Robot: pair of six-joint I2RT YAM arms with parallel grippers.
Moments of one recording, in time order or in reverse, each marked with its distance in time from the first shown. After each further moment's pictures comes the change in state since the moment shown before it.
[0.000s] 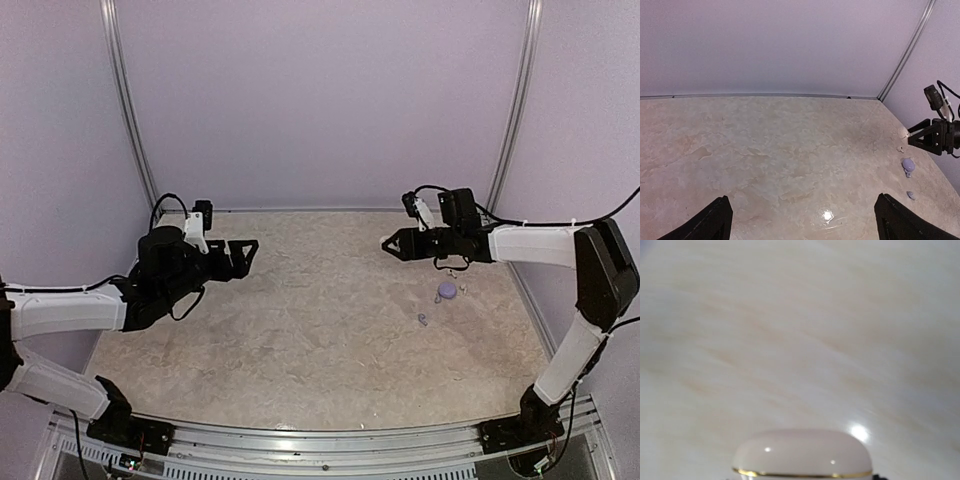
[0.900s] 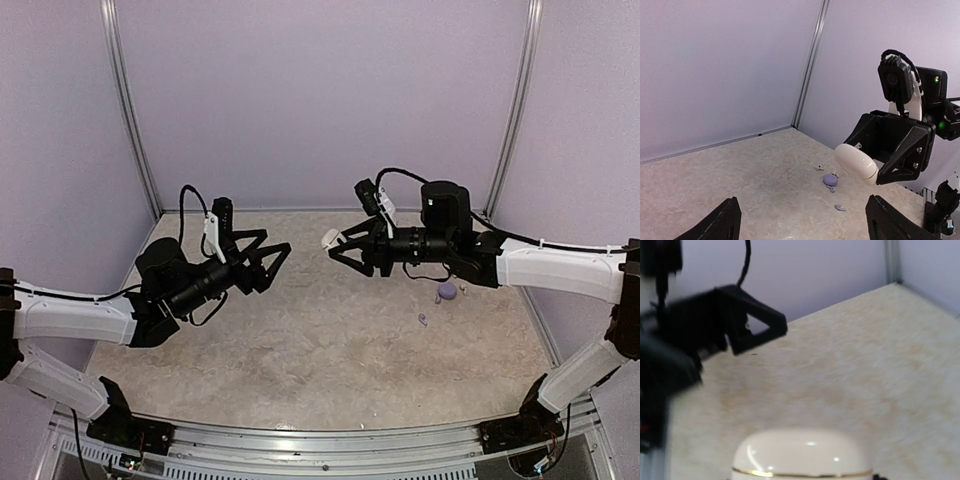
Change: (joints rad) left arm -0.219 0.047 -0.047 0.428 0.167 0.151; right arm 0.381 -0.216 -0.014 0.191 -0.182 -0.094
